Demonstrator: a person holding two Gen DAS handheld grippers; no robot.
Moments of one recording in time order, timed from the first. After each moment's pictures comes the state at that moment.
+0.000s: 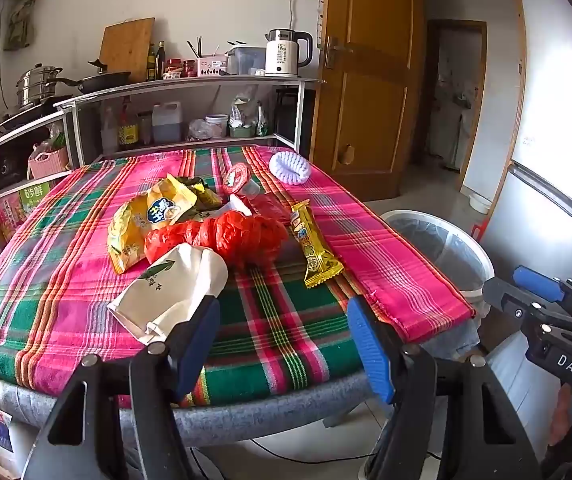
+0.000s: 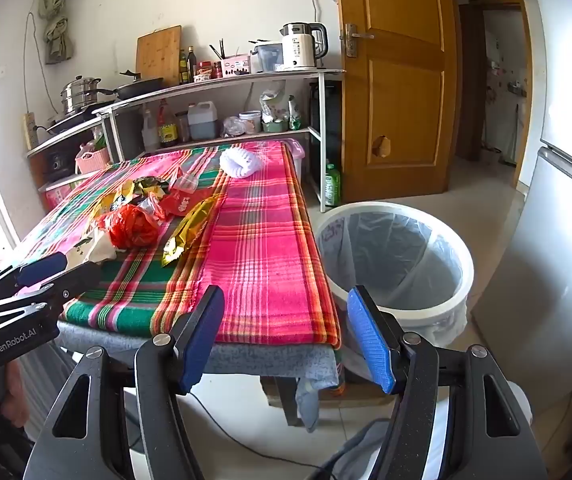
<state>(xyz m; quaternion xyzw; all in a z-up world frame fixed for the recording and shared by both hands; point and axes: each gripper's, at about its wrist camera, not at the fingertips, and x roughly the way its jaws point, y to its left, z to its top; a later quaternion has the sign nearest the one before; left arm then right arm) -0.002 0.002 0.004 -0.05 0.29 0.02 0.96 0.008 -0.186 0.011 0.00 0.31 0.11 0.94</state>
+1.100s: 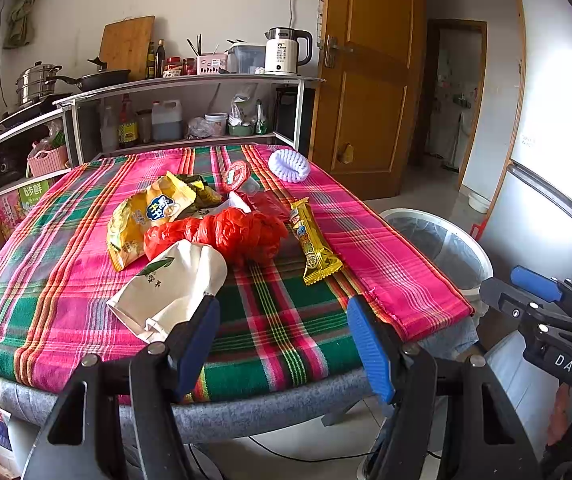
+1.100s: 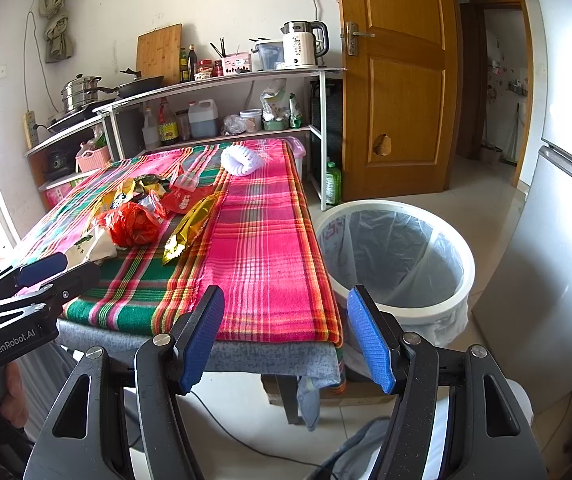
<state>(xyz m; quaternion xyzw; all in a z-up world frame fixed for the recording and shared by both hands) -0.004 0.001 0.003 -0.05 0.29 0.02 0.96 0.005 -0.184 0.011 0.00 0.31 0.11 0.94</state>
